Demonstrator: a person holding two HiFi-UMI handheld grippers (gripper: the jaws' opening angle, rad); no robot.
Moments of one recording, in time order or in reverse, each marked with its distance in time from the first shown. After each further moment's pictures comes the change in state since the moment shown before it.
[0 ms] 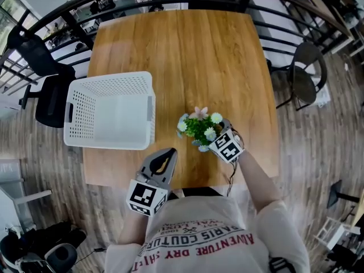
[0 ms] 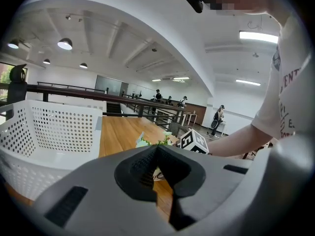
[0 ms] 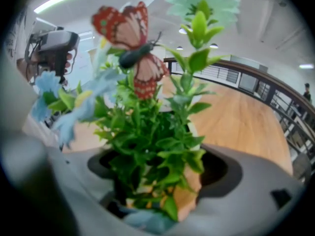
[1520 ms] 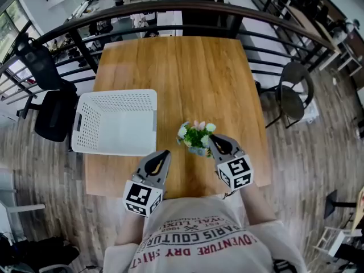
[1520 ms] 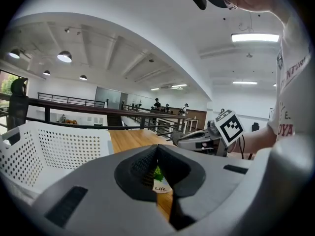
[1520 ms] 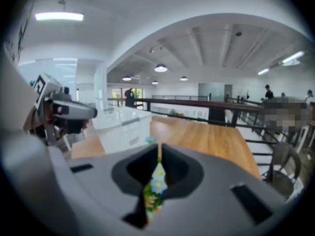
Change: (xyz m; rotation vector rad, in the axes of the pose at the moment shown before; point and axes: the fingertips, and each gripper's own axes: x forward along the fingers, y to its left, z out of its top) left arm -0.032 0.013 0.043 0.069 -0.113 0.018; right arm -0.155 0.016 0.112 0.163 -0.406 -0.271
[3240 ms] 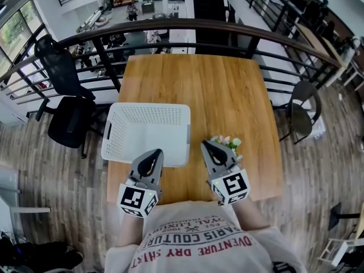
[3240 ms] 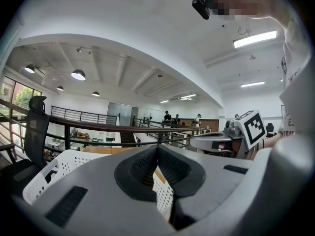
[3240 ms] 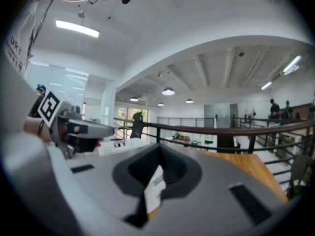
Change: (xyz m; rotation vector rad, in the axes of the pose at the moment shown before) left arm -0.095 0.108 0.065 0.033 -0.173 0.142; right arm 0.027 0.132 0.135 -0.045 -0.306 0.055
